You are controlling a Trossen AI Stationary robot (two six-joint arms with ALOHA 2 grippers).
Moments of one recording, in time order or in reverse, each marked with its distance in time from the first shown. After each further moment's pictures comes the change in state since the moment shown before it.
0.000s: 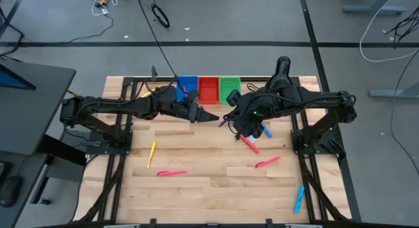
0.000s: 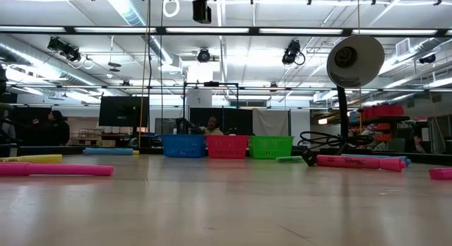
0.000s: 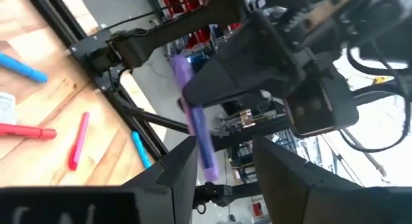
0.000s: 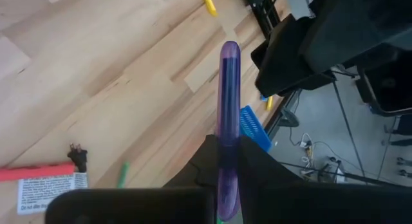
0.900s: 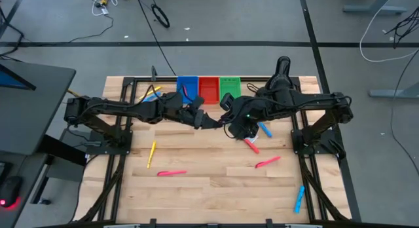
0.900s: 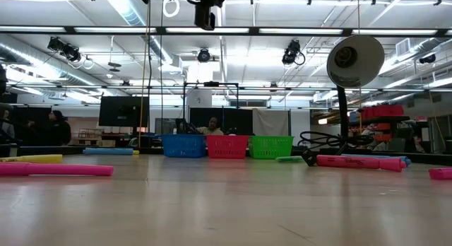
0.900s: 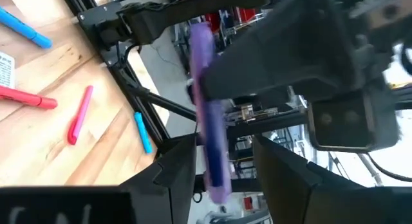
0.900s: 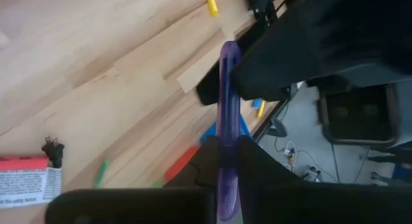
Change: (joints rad) left arm -0.045 0.062 0.000 0.012 -0.021 -0.084; right arm 0.003 0.050 0.000 0.053 0.023 -0.115
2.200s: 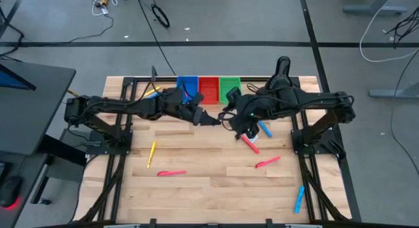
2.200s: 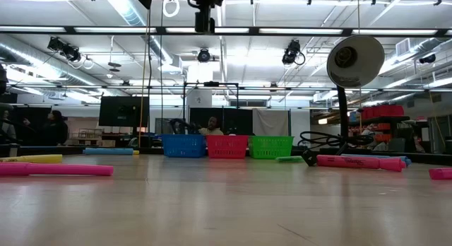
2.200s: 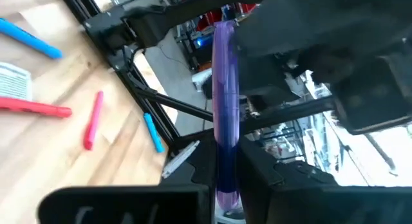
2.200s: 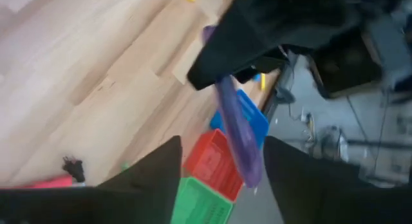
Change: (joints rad) left arm 0.062 -0.004 -0.001 -0.027 0.073 0.088; right arm 0.005 -0.032 0.000 -0.027 0.069 0.272
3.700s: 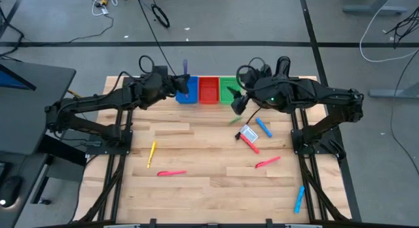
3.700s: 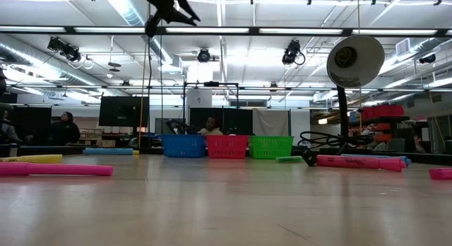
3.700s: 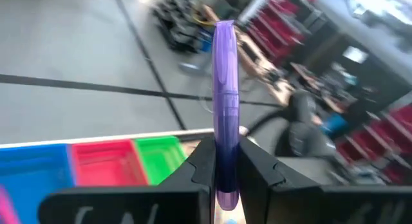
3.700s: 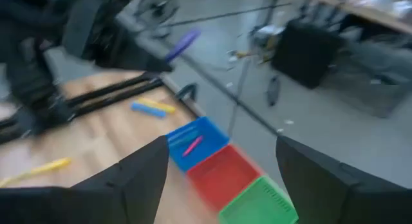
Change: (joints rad) left arm 0.123 -0.276 0.000 -0.410 -0.881 0.363; right arm -0.041 -0.100 0.000 0.213 0.419 1.025
